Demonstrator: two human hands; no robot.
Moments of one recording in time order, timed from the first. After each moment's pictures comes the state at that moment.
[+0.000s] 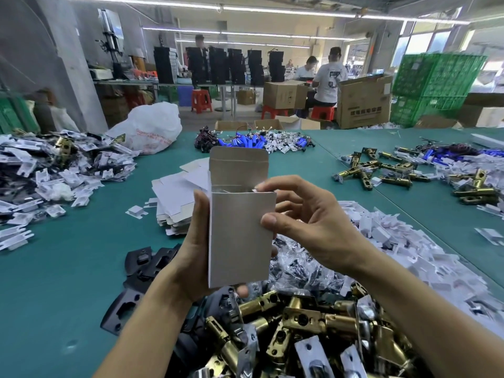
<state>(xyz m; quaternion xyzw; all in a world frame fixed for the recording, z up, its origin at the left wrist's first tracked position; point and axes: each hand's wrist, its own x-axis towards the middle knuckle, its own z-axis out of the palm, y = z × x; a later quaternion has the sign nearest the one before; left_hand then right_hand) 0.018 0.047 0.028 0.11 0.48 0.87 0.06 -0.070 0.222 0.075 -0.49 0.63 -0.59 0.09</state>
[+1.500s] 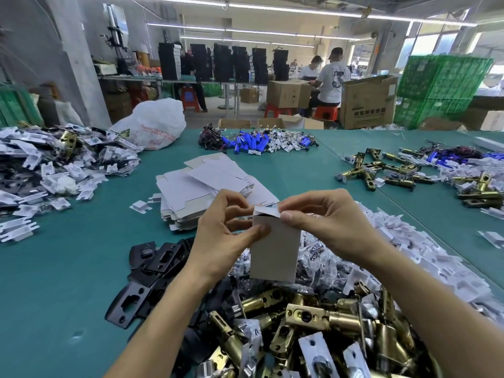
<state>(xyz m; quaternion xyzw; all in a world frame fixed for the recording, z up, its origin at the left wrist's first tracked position) 0.001 0.056 0.014 -0.01 0.71 0.65 -0.29 -0.095 0.234 0.063 -0.42 0.73 -0.54 0.07</state>
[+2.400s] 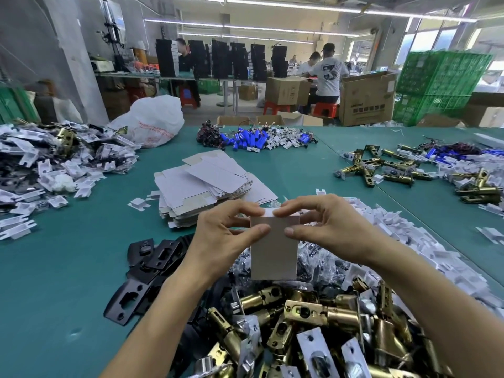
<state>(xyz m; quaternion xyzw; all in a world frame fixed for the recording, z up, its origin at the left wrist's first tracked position) 0.000 0.051 0.004 0.00 0.77 0.56 -0.29 -0.099 0.243 0.061 -0.43 0.77 -0.44 0.12</state>
